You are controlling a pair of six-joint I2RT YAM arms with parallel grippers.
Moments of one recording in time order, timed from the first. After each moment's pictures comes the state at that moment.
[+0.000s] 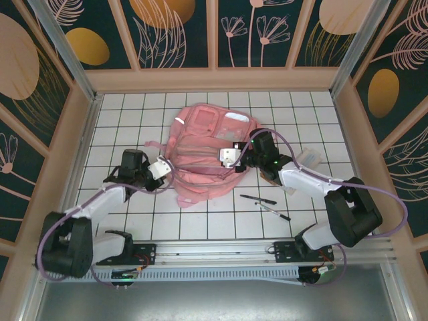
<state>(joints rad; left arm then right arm) -0.18 1.24 0.52 -0.16 0.32 0.77 0.58 1.43 0.78 0.13 -0.49 -1.02</state>
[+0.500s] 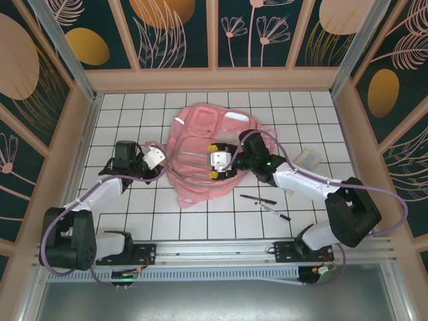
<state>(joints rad) -0.12 1.26 0.59 -0.17 0.44 0.69 0.71 1.44 0.85 0.08 -0.55 -0.91</state>
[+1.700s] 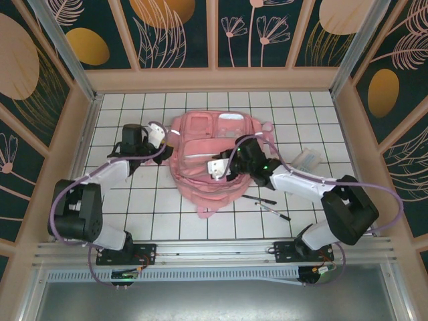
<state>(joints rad) -0.16 1.44 0.74 0.02 0.54 0.29 0.69 1.44 0.81 0.09 -0.42 -1.09</state>
